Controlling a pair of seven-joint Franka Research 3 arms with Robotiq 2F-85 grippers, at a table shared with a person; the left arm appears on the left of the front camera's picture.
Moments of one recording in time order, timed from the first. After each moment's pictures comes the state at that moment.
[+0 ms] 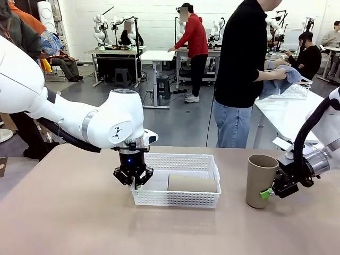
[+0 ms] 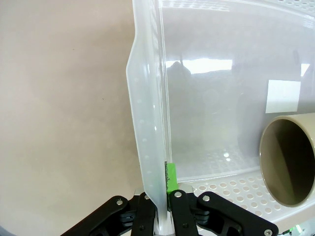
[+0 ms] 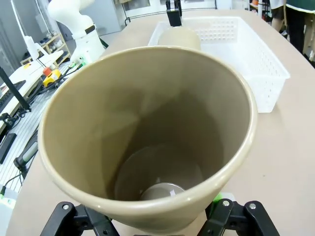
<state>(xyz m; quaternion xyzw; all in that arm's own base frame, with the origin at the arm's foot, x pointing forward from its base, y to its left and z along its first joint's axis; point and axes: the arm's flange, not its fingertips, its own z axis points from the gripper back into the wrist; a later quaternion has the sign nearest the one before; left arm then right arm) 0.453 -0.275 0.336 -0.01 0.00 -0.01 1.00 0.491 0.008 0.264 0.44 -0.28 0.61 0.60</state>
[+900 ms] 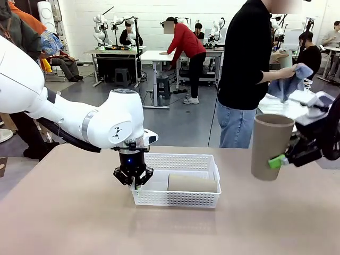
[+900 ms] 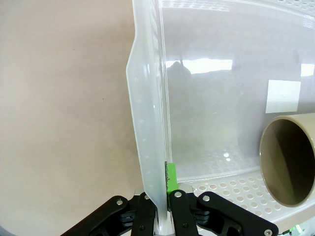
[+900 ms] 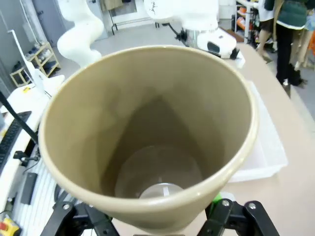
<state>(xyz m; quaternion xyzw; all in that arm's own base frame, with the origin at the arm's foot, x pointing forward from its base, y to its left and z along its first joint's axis) 0.453 -0.275 0.336 -0.01 0.00 -0.01 1.00 0.384 0.049 0.468 0.40 -0.30 0.60 0.62</state>
